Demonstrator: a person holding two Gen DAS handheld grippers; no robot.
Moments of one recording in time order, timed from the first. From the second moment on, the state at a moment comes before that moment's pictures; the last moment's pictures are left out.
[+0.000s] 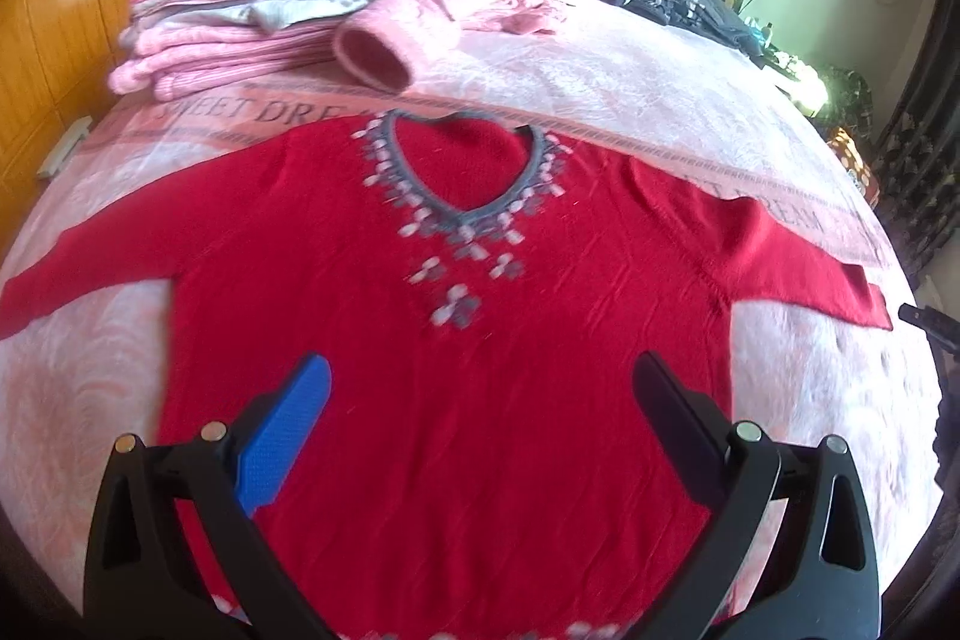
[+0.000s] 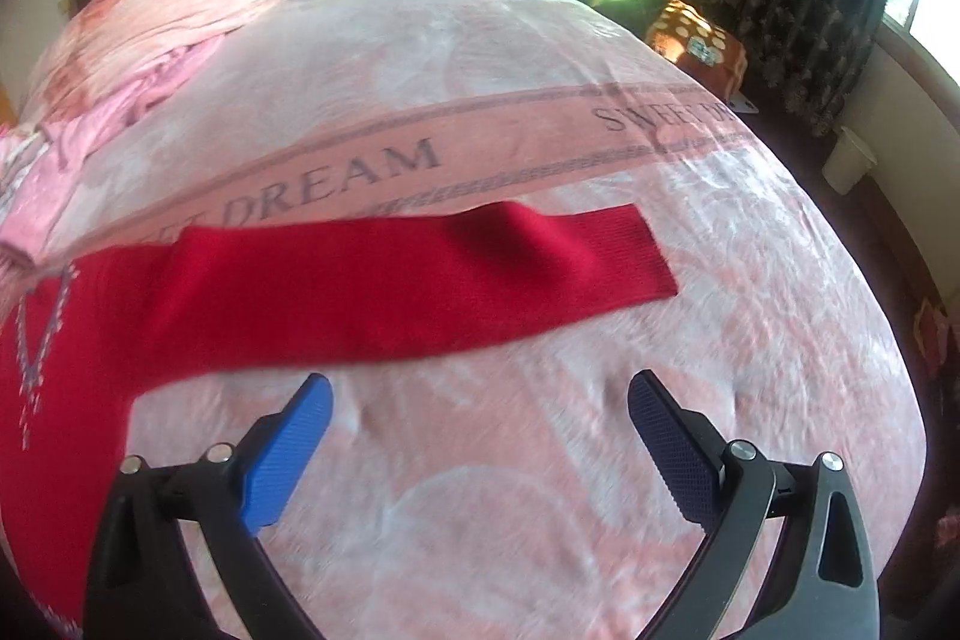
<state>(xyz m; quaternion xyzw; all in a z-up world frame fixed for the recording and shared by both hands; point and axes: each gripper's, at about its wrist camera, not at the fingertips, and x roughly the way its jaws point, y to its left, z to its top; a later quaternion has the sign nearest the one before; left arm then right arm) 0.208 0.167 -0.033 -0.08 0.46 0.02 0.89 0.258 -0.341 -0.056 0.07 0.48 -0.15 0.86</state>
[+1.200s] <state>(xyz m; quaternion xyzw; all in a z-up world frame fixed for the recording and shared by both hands) 0.241 0.153 -0.095 -0.04 0.51 0.03 0.86 0.290 -0.501 -0.137 0.23 0.50 -0.18 0.81</state>
